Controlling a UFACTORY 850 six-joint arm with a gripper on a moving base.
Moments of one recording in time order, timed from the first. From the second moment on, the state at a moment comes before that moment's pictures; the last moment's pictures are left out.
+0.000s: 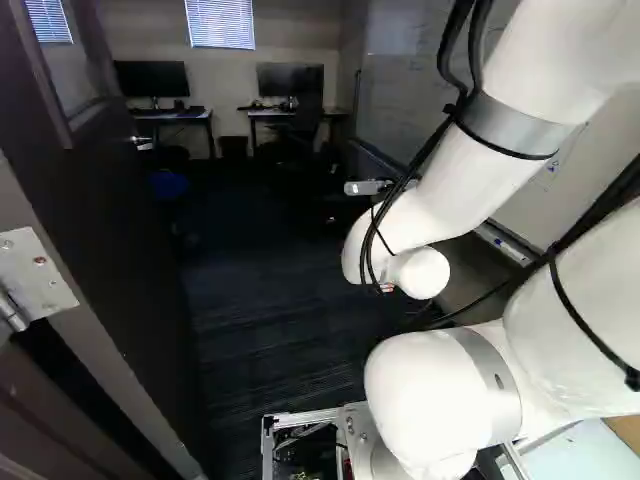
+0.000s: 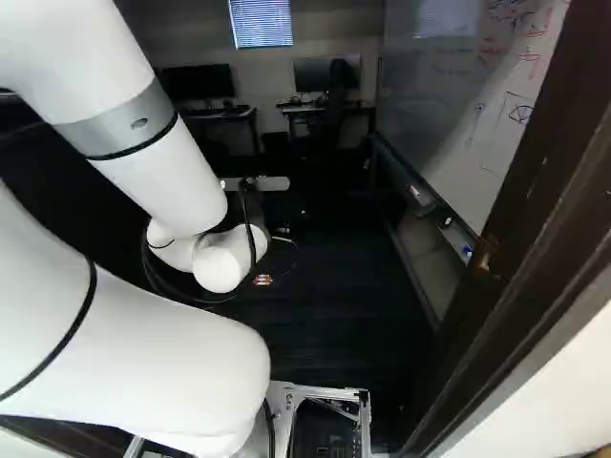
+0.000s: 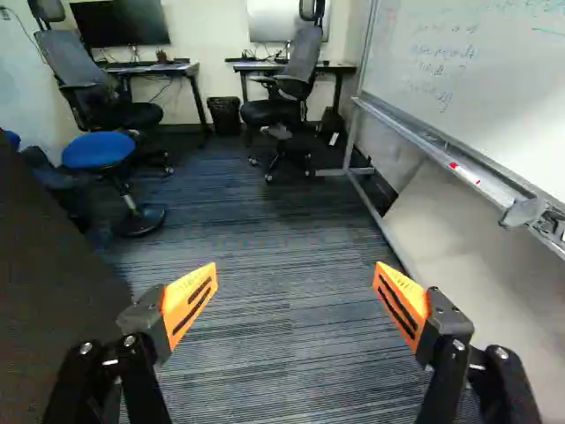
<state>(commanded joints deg) 0.0 16.0 -5.0 0.0 50.0 0.0</state>
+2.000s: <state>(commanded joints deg) 0.0 16.0 -5.0 0.0 50.0 0.0</state>
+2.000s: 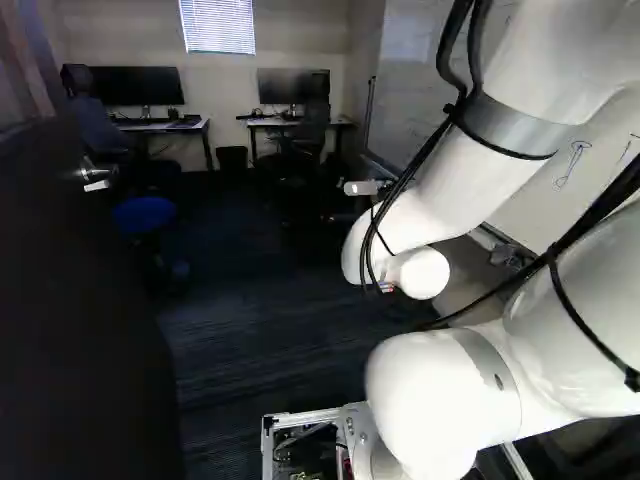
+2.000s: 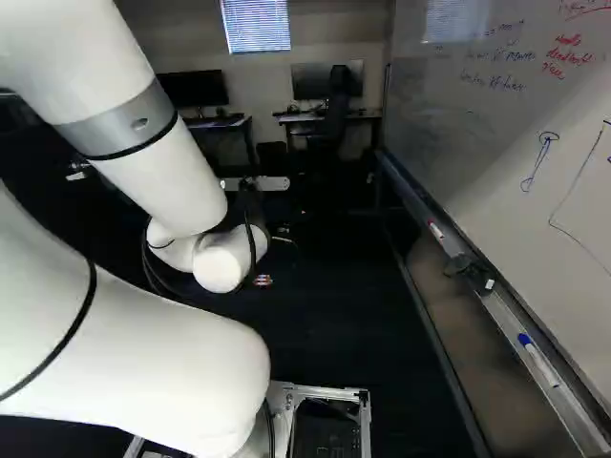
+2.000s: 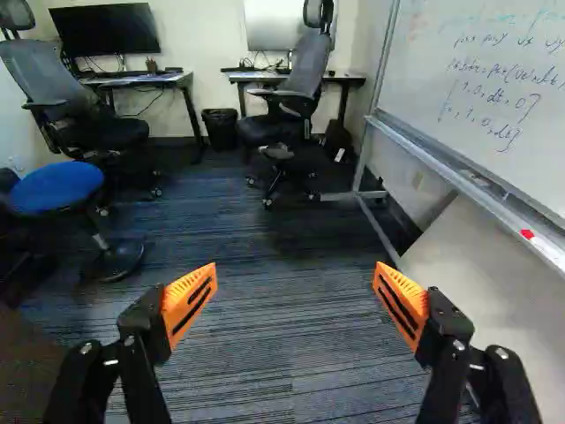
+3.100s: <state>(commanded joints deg) 0.0 16.0 -5.0 0.0 50.0 0.0</state>
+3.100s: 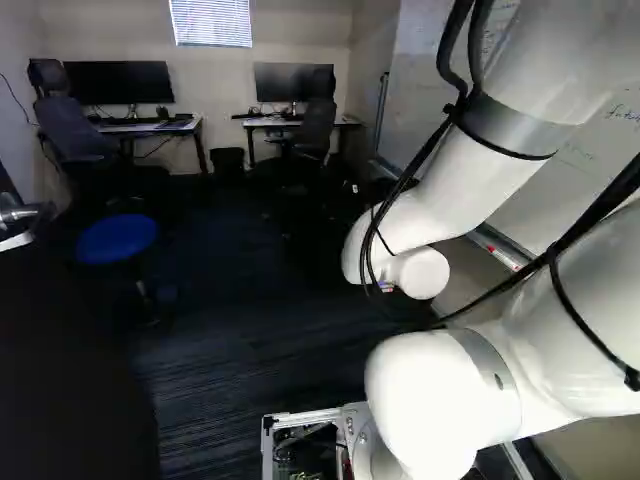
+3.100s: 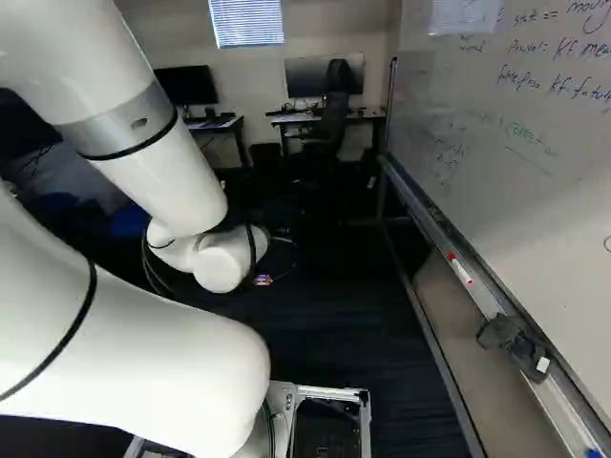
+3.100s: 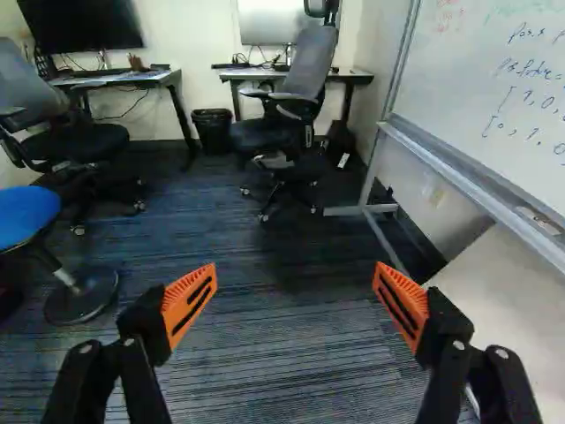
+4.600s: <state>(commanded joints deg) 0.0 16.0 -5.0 0.0 50.0 0.0</state>
